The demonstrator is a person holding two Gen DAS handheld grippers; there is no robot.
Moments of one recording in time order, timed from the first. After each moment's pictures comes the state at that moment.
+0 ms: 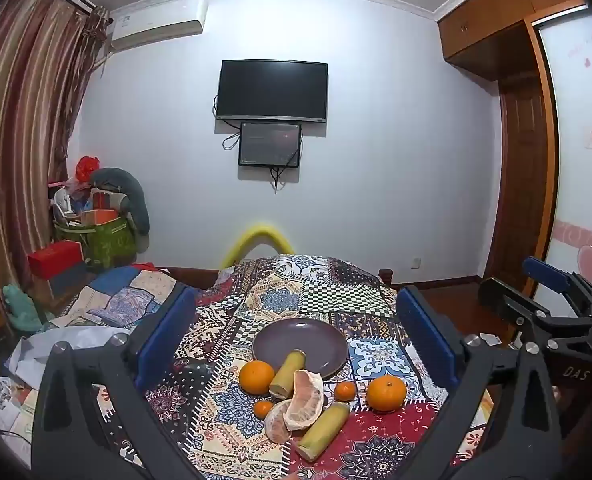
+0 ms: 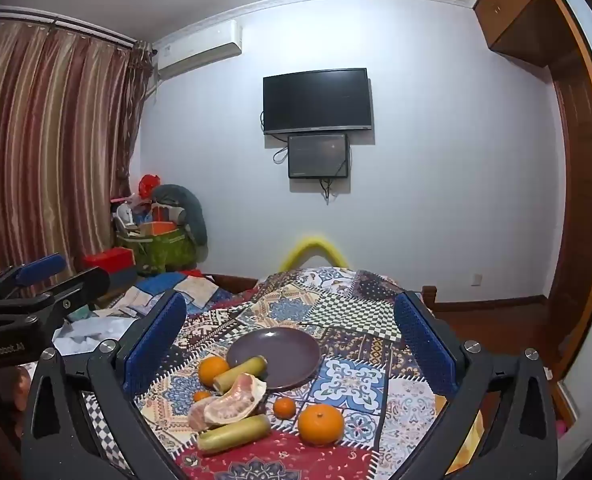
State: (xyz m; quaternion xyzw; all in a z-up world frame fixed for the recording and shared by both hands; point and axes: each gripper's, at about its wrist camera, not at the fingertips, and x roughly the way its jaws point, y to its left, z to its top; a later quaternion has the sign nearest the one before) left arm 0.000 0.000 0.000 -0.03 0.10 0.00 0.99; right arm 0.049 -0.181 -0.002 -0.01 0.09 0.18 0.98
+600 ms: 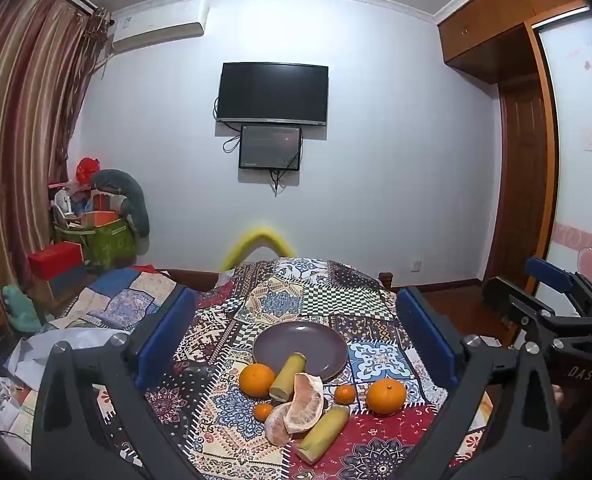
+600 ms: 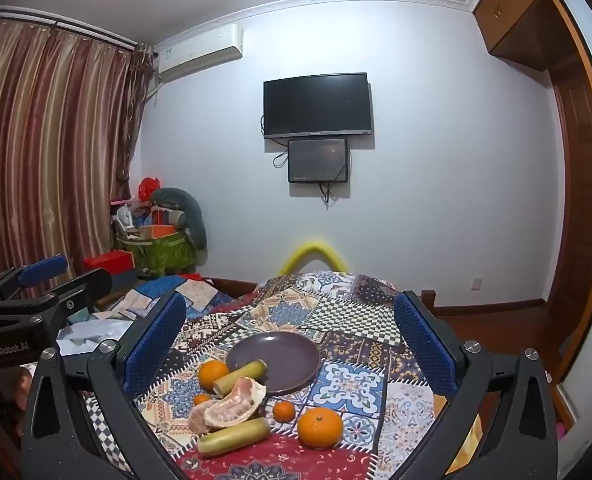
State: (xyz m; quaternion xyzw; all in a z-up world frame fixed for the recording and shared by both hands) left arm 0.003 0.001 0.000 -0.03 0.10 0.00 0.99; right arm 0.048 -0.182 0.004 0.00 0.08 0.18 0.98
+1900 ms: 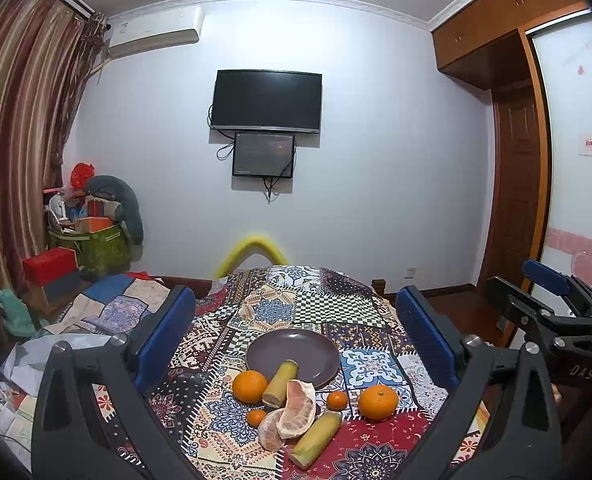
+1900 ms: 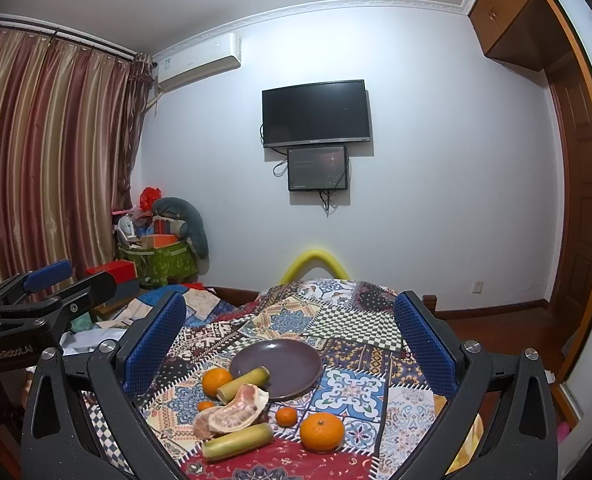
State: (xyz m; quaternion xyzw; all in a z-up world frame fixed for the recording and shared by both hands) left arm -0.006 -0.003 0.005 -0.03 0.08 -0.01 1.00; right arm 0.045 -0.184 0.000 0.01 0.07 0.18 0.98
